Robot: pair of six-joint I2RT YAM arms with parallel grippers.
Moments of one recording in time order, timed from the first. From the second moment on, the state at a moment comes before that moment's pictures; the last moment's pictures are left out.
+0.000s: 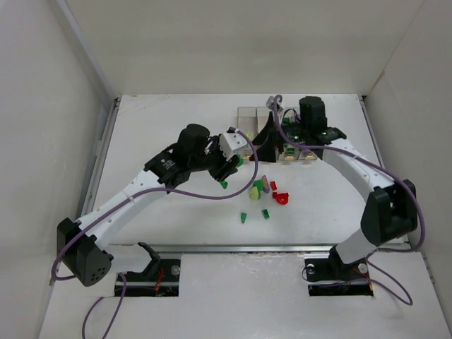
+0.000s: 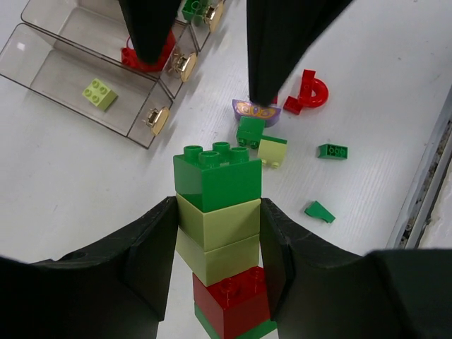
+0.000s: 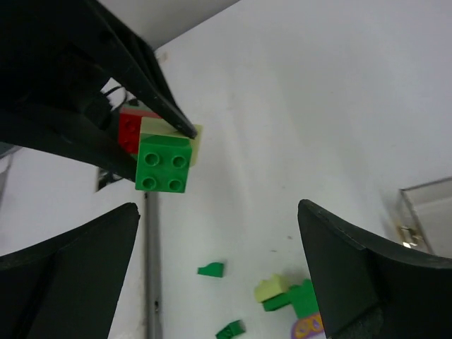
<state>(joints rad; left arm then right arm) -0.70 1.25 1.14 -0.44 0.32 0.30 0.32 1.53 1.26 -0.19 -1.10 -0.03</state>
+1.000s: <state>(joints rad) -0.71 1.25 1.15 -0.42 0.31 0.37 0.44 1.72 1.39 -0.19 -1.21 0.11</state>
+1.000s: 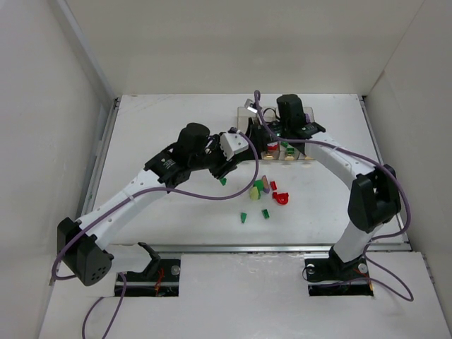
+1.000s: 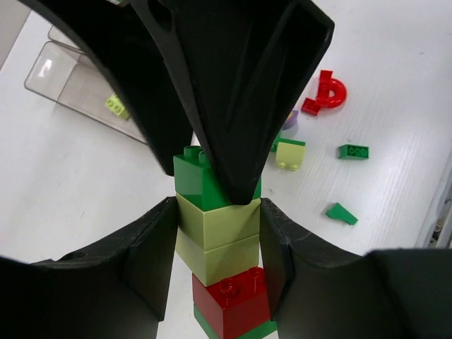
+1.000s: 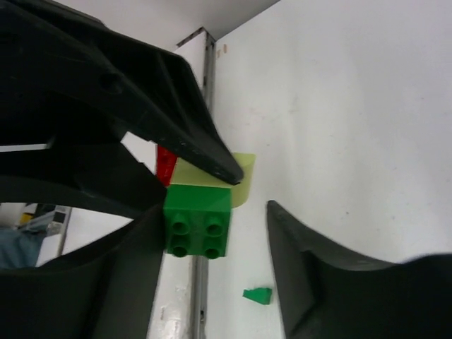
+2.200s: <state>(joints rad) -0.71 1.24 1.13 -0.41 0.22 0.35 0.16 1.66 1.37 -0.20 -0.58 0.22</state>
